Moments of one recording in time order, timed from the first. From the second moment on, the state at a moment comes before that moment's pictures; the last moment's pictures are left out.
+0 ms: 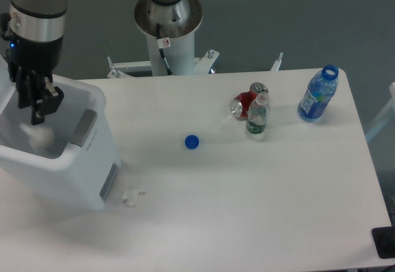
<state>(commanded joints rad) 2.02 -1.69 -1.46 -1.20 1.23 0.81</state>
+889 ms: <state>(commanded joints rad) 2.27 -1.68 -1.50 -1.21 1.36 1.10</state>
